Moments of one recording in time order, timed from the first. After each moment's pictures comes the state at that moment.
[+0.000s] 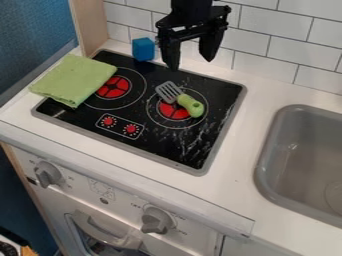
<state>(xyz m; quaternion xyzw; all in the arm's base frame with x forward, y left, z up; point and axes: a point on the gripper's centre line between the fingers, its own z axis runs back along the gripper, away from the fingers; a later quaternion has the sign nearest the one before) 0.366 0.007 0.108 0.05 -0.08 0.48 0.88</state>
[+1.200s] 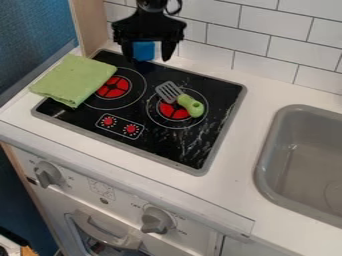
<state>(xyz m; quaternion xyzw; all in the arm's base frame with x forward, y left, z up) 0.402 0.096 0.065 0.11 -0.19 0.27 0.94</state>
